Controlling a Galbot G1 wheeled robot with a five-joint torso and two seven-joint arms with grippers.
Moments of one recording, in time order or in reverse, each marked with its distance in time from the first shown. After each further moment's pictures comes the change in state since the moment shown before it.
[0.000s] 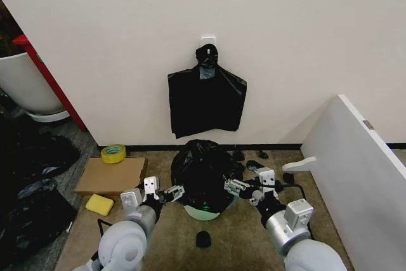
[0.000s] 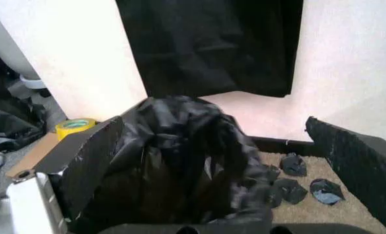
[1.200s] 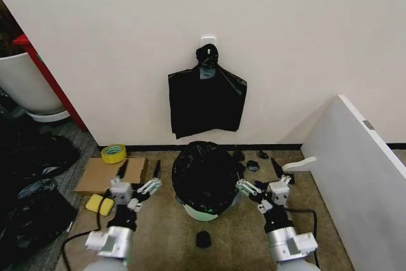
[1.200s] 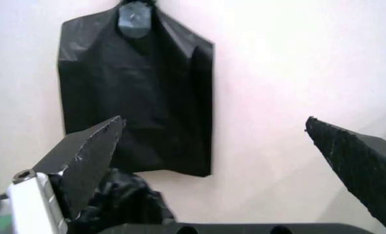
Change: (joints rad) left arm 0.420 -0.215 -0.307 -0.136 0.682 -0.714 0.308; right arm -0.186 0.324 0.185 -0.263 -0.483 0.689 -0.162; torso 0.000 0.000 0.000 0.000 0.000
